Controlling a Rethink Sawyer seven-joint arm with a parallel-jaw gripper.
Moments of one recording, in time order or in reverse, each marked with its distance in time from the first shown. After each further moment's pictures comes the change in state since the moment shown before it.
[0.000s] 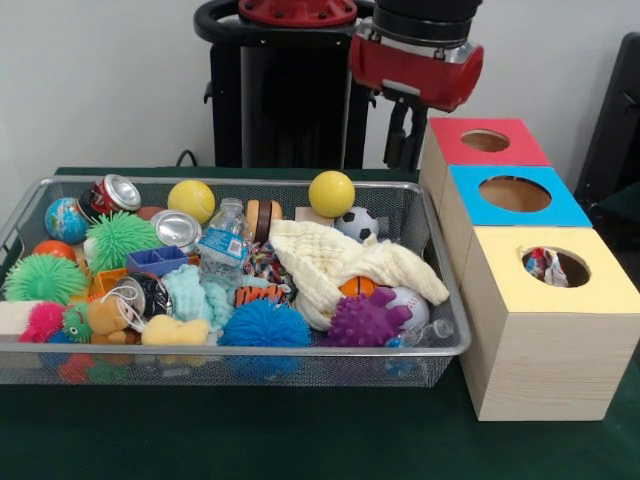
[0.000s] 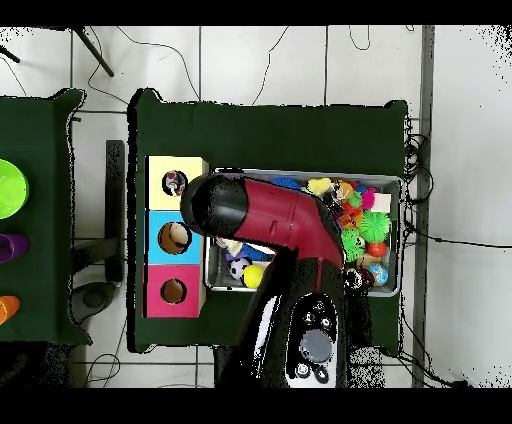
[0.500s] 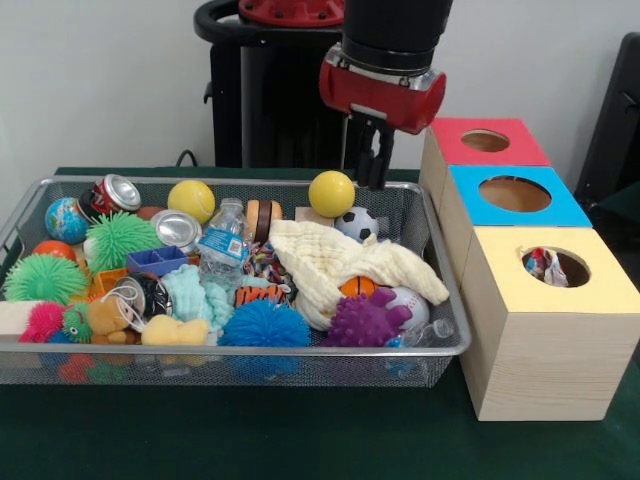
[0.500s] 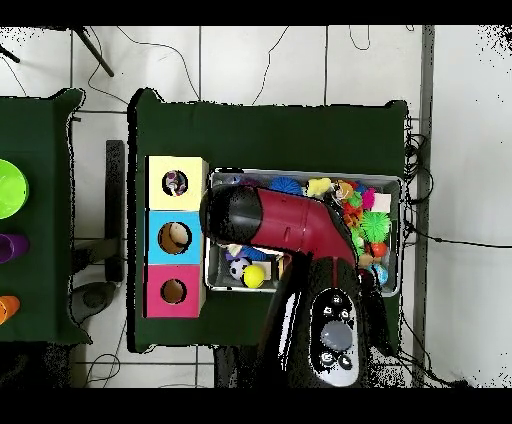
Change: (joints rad) arm -0.085 -0.004 0.080 0.056 -0.102 -0.064 0.000
